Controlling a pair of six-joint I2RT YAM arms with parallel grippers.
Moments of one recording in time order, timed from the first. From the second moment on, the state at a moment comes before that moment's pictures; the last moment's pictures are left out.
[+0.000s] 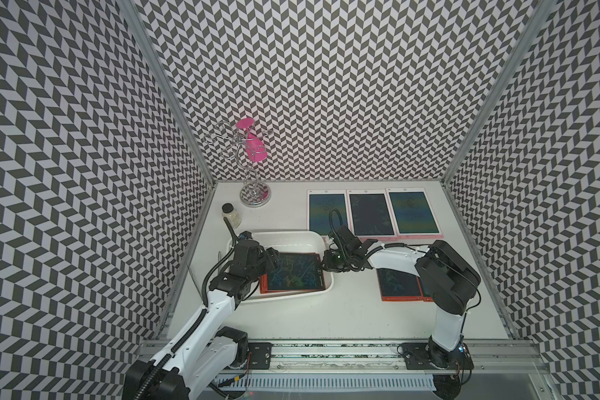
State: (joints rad) left arm -0.28 0.92 0.52 -0.33 0.03 -0.65; right arm 0.76 1.88 1.10 -0.21 -0.33 0.78
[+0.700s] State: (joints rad) left arm -0.24 0.98 0.47 -0.23 0.15 -0.64; right arm 0.77 1.89 1.11 -0.21 -0.33 0.78
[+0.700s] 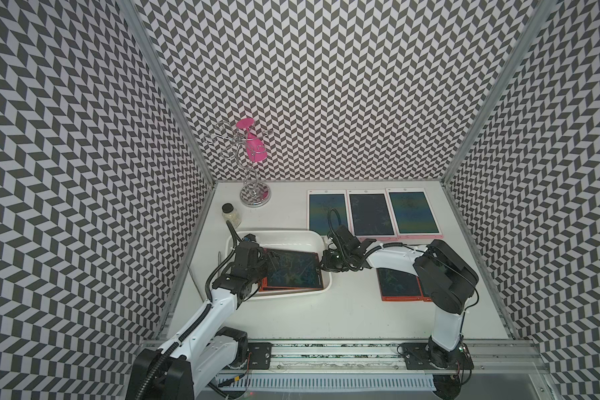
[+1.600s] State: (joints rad) left arm -0.13 1.01 0.48 -0.10 0.33 -0.65; right arm 0.72 1.83 1.15 -0.22 -0.34 0.75
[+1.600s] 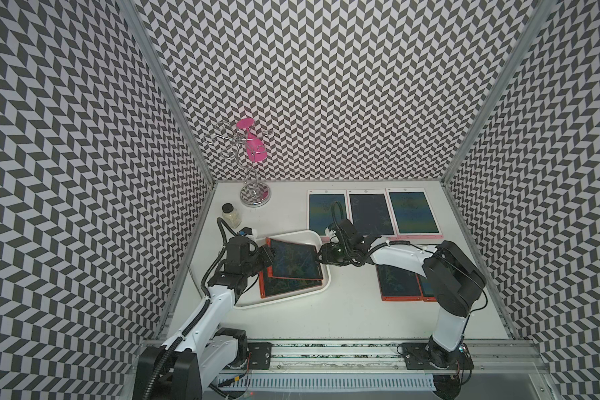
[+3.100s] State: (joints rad) left arm -0.05 0.87 0.66 -0.10 0.58 -0.87; right arm 0.38 1.47 0.88 -0.14 -0.64 0.64
